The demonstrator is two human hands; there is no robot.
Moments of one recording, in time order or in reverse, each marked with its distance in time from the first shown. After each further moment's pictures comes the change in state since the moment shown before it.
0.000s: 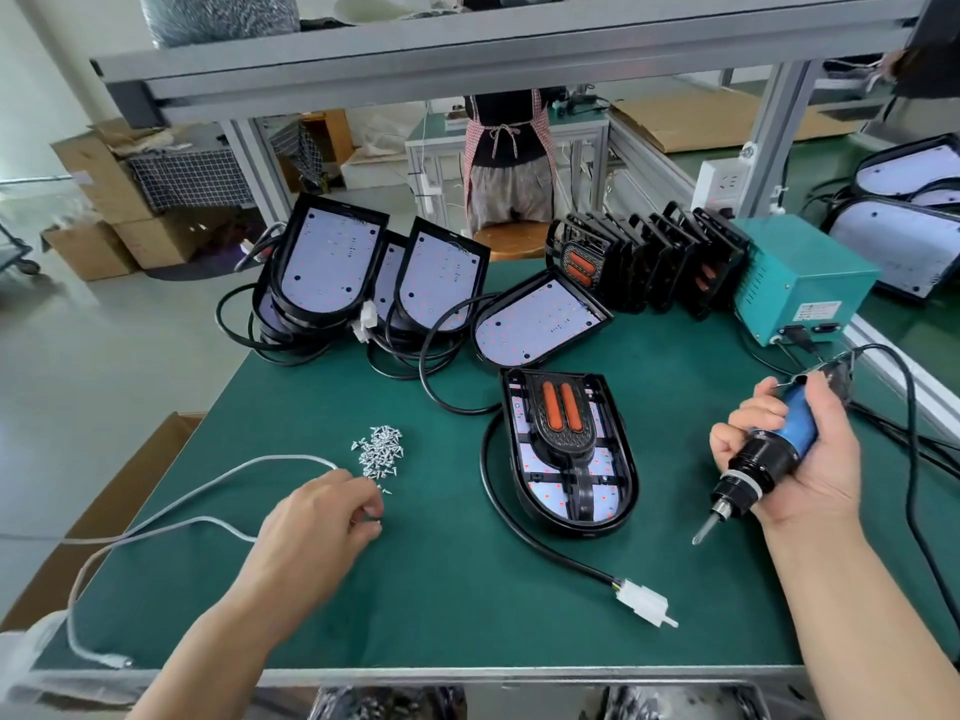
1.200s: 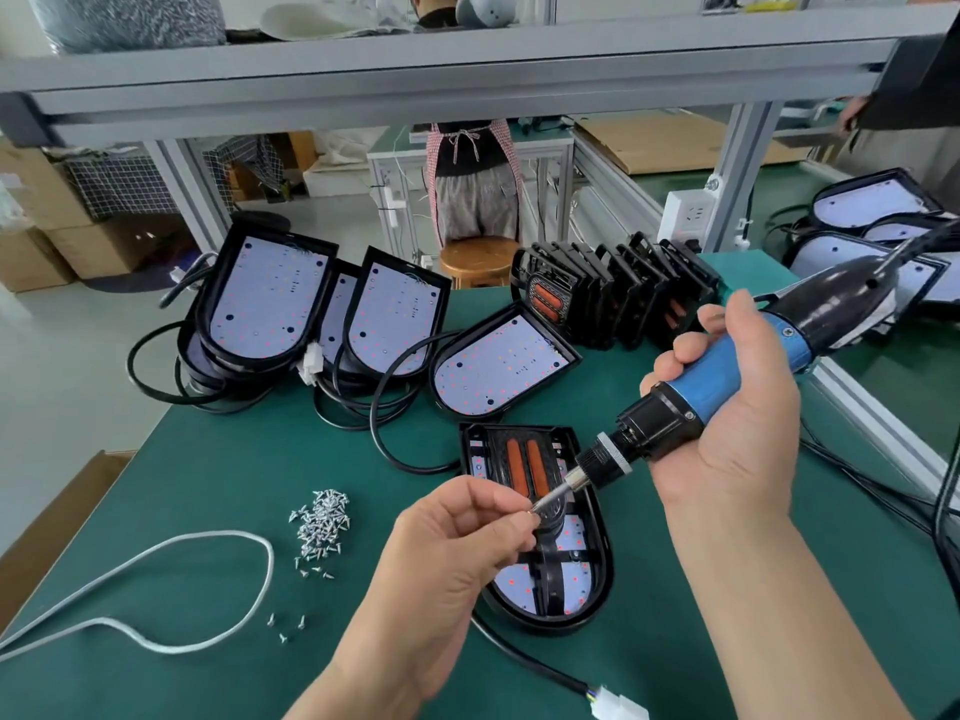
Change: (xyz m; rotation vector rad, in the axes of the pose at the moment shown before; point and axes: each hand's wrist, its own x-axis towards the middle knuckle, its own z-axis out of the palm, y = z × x) left_hand 0.040 0.146 0.006 -1.633 -0.224 -0.214; right_hand -0.027 0.026 0.145 -0.223 -0.015 -0.389
